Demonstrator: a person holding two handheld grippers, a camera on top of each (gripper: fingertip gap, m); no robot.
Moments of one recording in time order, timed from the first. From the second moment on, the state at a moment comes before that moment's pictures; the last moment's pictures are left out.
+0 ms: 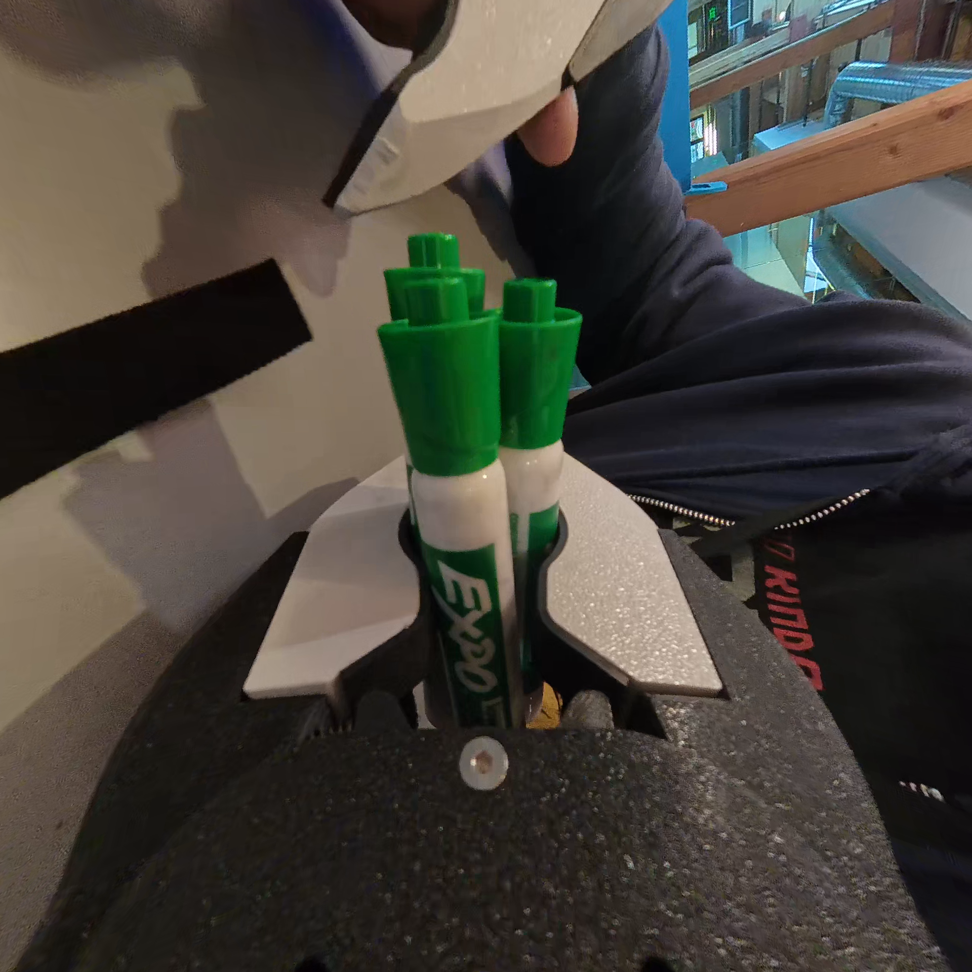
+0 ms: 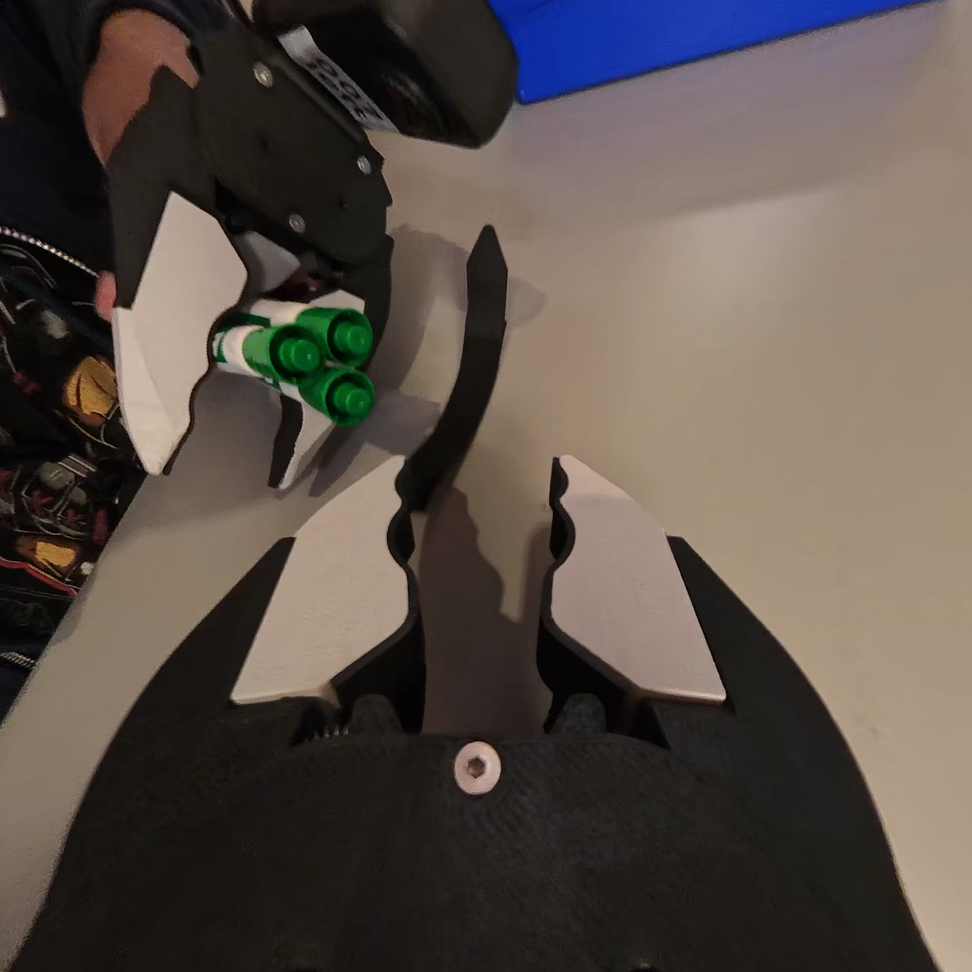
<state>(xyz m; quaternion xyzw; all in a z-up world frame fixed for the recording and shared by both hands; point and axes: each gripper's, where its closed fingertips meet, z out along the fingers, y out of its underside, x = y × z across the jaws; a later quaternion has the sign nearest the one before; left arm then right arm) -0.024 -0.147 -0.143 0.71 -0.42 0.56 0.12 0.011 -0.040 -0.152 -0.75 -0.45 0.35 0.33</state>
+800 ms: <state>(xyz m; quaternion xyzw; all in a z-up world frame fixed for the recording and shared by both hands) -0.055 -0.134 -0.131 0.69 -0.34 0.62 0.15 -0.082 0.014 -0.122 -0.66 -0.57 0.41 0.29</state>
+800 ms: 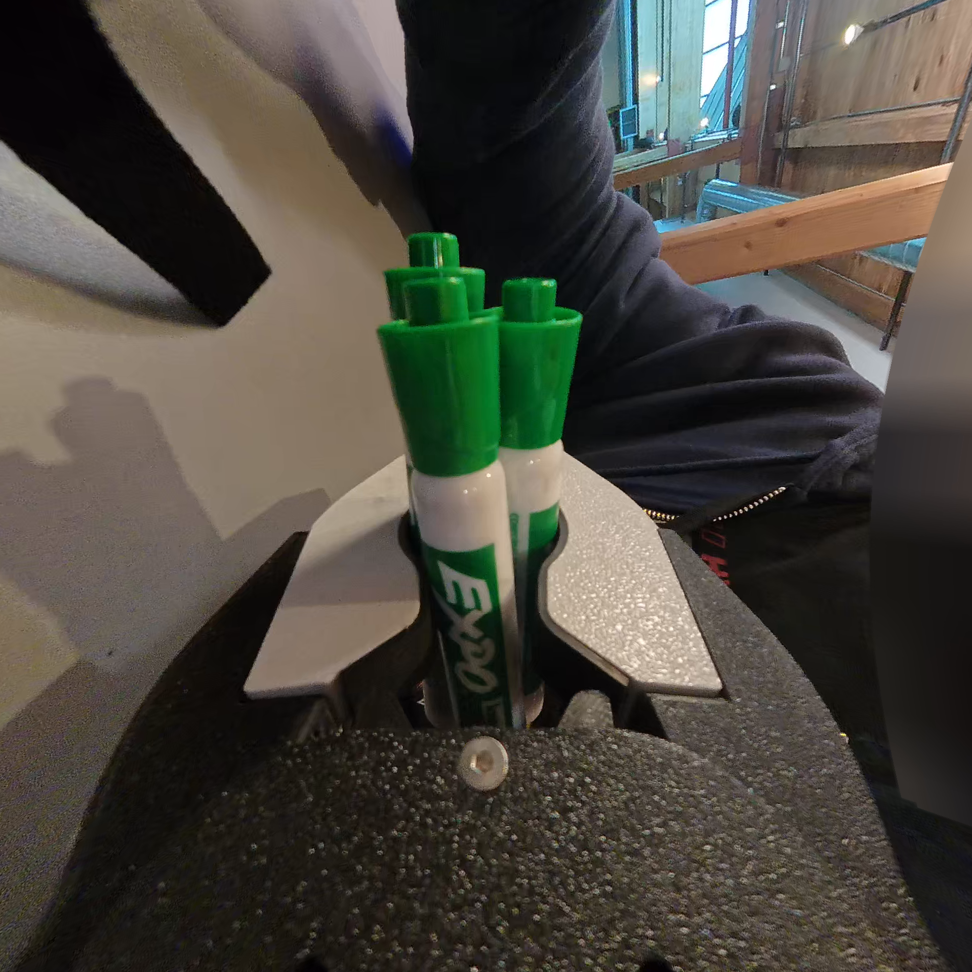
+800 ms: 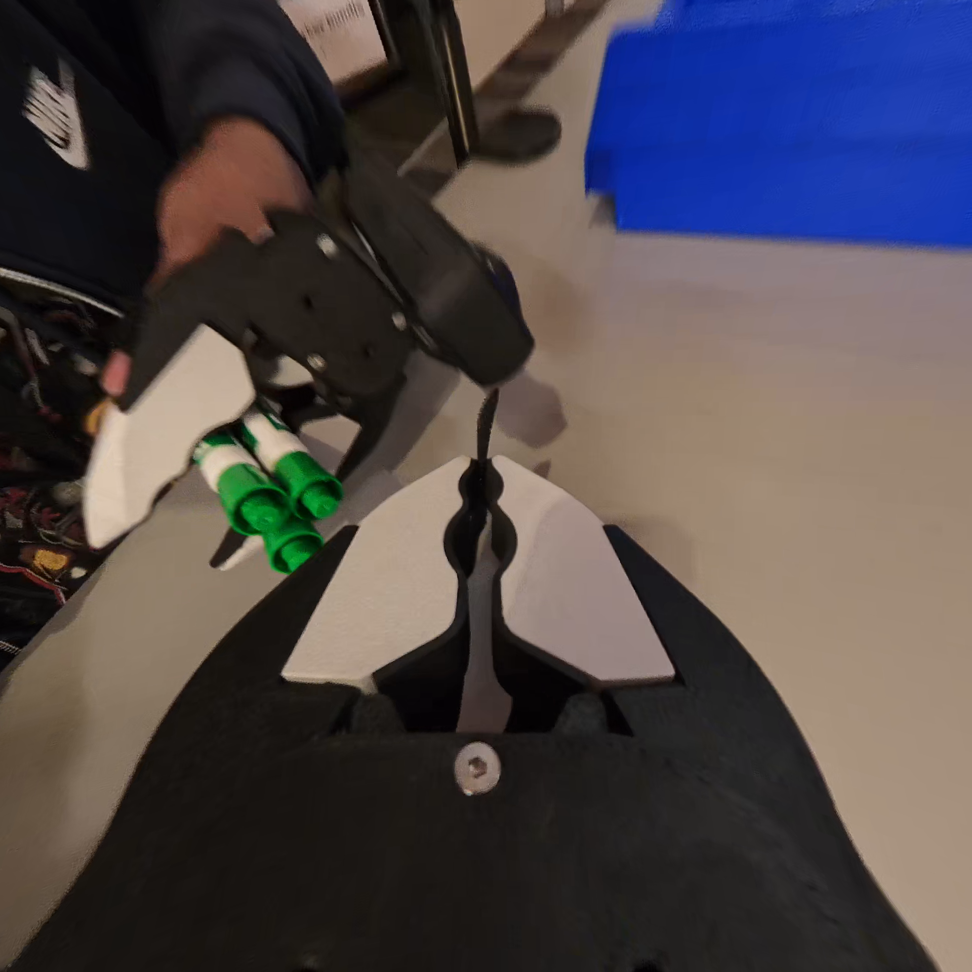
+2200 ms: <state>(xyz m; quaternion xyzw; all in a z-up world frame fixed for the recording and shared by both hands) -0.051 -0.156 -0.135 0.66 -0.43 0.60 0.17 -0.071 -0.136 -0.090 -0.34 -0.79 0.35 0.37</state>
